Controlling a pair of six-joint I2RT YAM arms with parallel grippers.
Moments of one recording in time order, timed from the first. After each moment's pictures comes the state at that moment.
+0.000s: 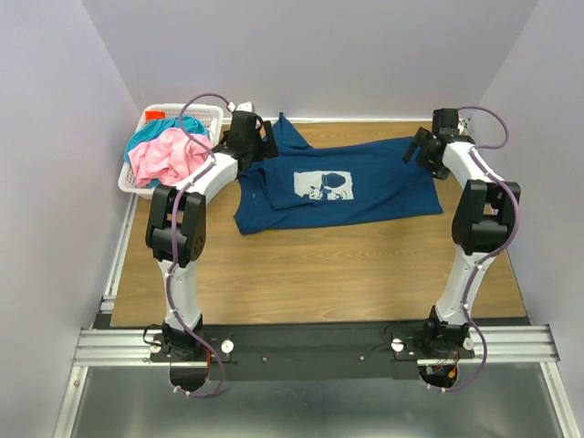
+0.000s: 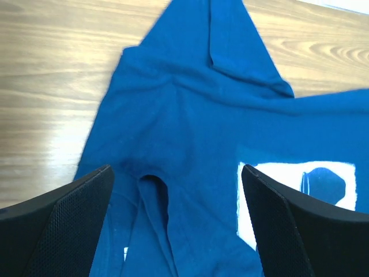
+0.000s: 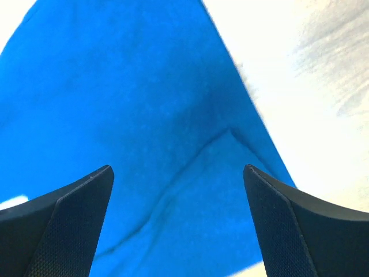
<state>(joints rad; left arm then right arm) -0.30 2.03 1.59 -0.16 -0.09 -0.43 -0.07 2.10 1.68 -0.53 0.13 0.44</state>
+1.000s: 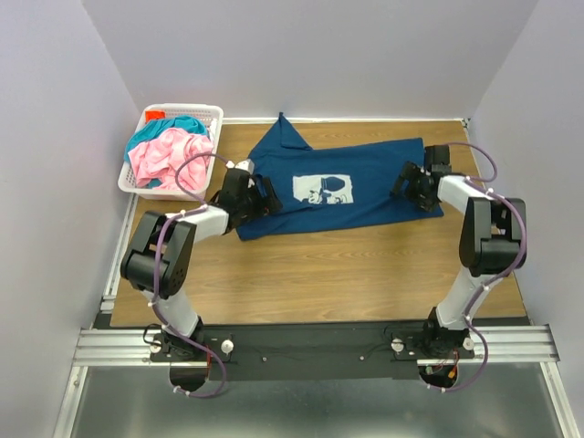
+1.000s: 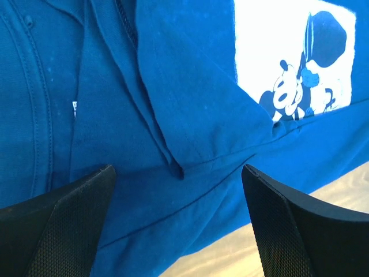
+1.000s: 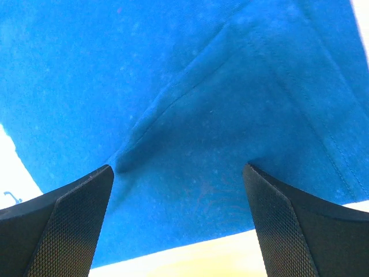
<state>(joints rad) -0.34 1.76 0.91 0.15 0.14 -0.57 -0.04 1.89 1.22 -0.33 -0.04 0.43</state>
